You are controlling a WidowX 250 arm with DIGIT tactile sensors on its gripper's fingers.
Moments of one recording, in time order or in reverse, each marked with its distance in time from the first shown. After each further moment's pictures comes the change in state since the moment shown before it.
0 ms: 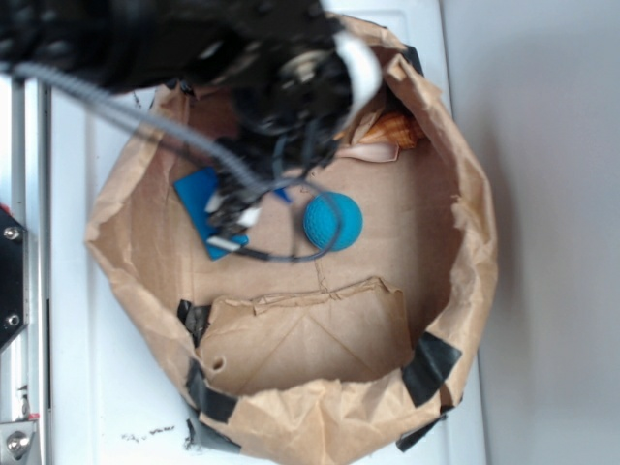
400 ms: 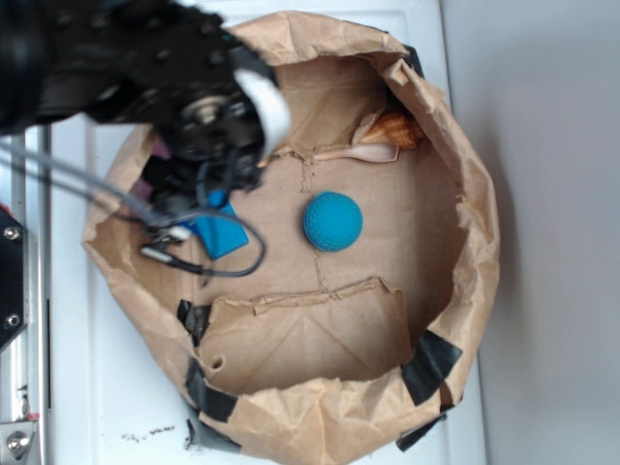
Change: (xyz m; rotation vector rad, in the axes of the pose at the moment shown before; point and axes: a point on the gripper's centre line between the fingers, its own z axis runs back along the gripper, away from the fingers) arm -0.034 -0.018 -0.014 0.035 0.032 -0.063
